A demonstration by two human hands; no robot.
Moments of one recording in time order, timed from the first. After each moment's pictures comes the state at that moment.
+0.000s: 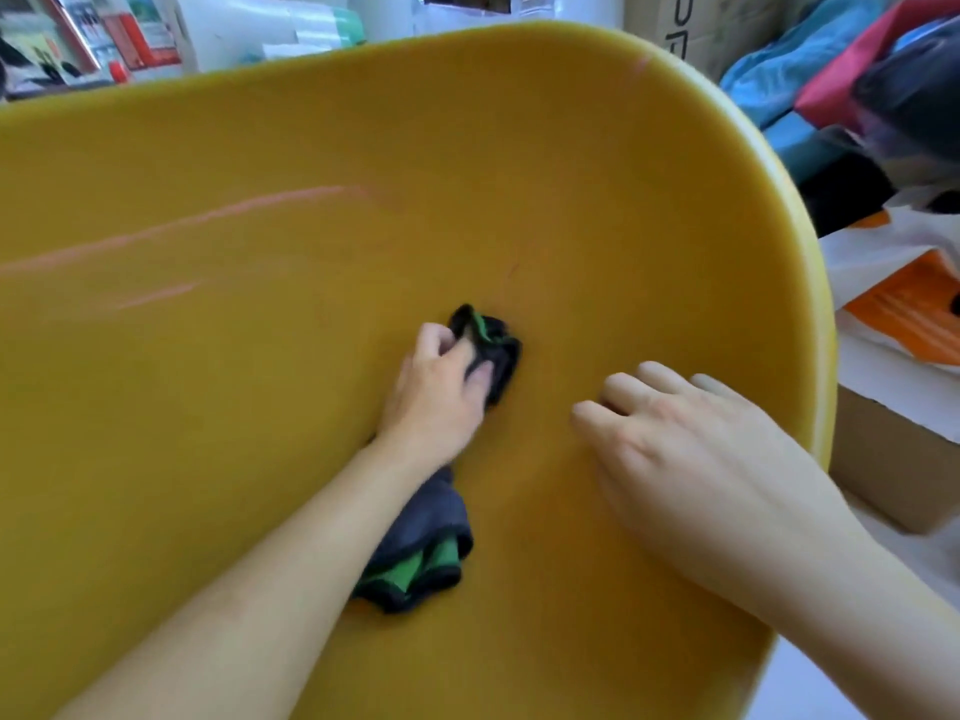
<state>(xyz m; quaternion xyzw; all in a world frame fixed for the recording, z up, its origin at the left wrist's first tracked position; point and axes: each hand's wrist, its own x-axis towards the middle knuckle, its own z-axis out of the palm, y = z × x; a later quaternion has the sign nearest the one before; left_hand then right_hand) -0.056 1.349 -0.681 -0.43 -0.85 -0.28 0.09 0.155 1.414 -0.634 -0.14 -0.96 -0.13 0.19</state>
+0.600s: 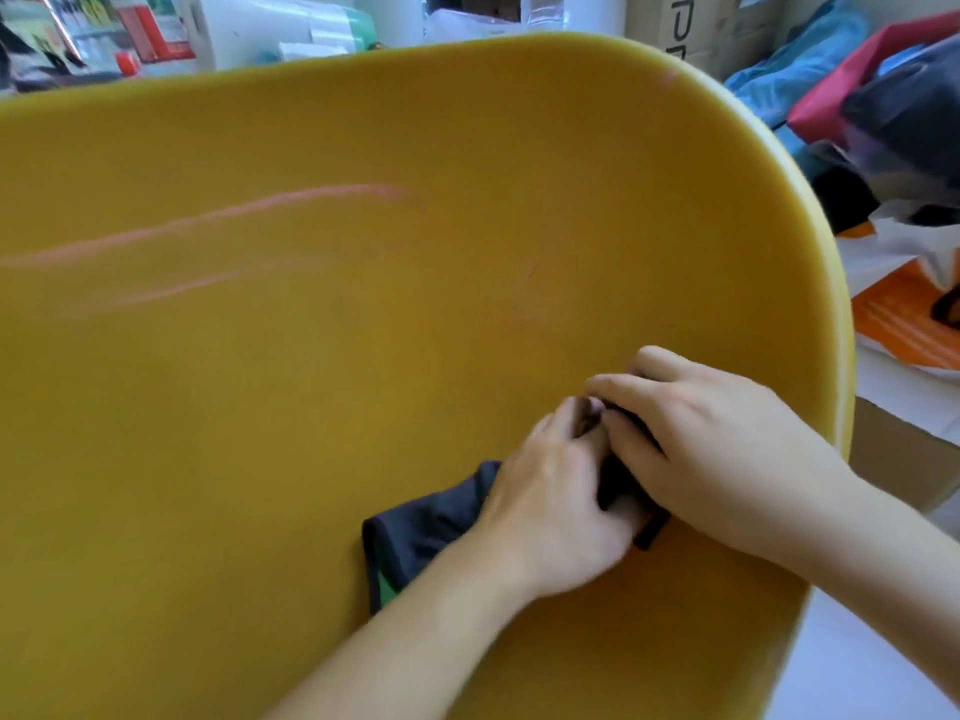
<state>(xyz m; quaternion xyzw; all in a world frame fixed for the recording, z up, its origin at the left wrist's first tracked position) 0.042 1.312 -0.663 -0.60 -0.72 -0.34 -0.09 0.148 1.403 -0.615 -0.22 -0.97 -0.01 0.12</state>
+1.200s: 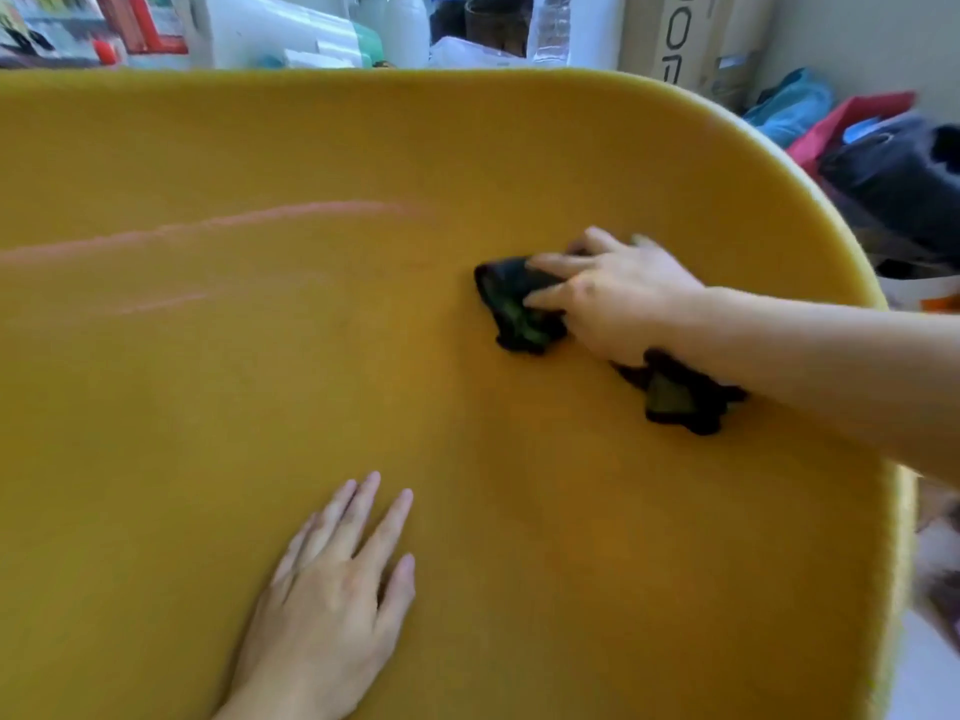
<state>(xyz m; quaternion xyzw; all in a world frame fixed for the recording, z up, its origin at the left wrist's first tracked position) -0.075 1.193 -0.735 -0.47 -0.87 -0.15 0.00 0.018 1.479 -0.577 -0.13 -0.95 -0.28 0.03</state>
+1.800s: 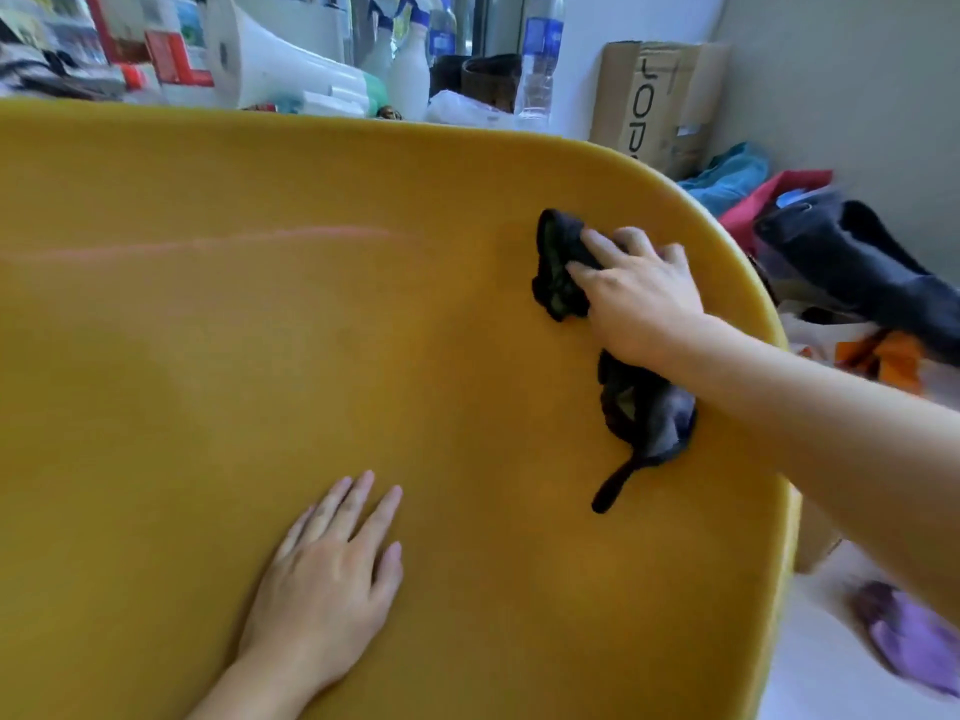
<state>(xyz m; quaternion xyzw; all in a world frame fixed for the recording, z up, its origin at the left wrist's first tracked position) -0.064 1.191 -0.728 -0.47 -0.87 -0.14 0.01 0.045 1.473 -0.556 -0.29 -0.91 -0.27 0.13</state>
